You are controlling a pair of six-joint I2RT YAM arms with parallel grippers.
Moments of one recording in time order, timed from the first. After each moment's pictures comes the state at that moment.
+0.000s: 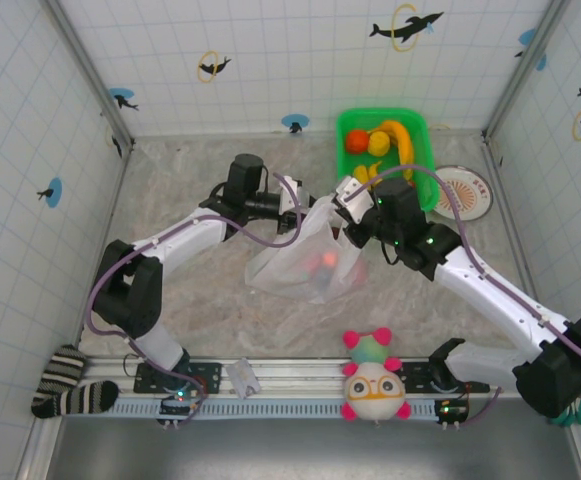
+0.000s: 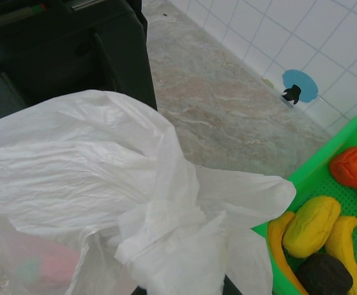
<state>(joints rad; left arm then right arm) -0.55 1.66 1.15 0.05 1.06 0.65 0.66 1.17 0.99 -0.34 -0.10 -0.31</state>
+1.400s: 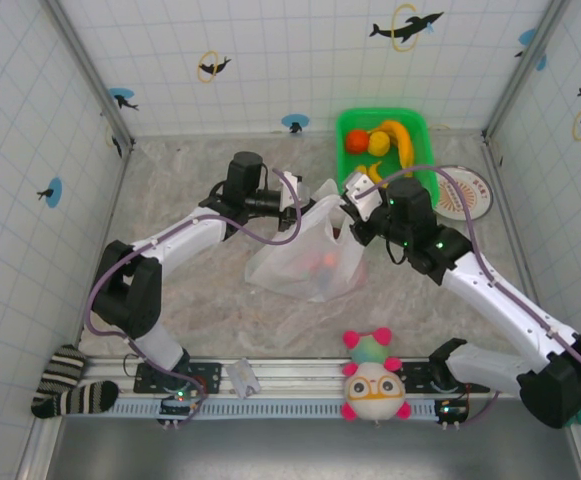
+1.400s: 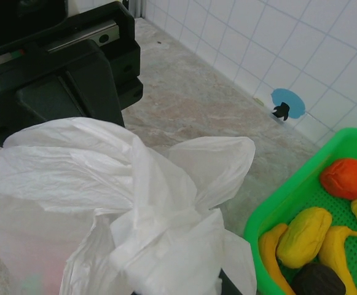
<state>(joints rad) -0.55 1.66 1.16 0.08 1.04 0.60 0.63 1.11 0.96 -0.29 -0.14 -0.29</state>
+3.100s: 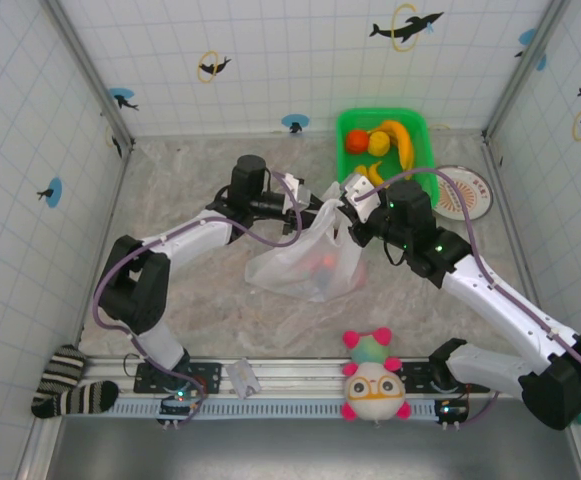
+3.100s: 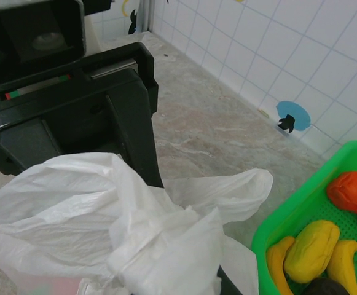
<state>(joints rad) -0.57 1.70 1.12 0.25 1.16 0.49 0.64 1.10 0.95 -0.24 -0.16 -0.28</state>
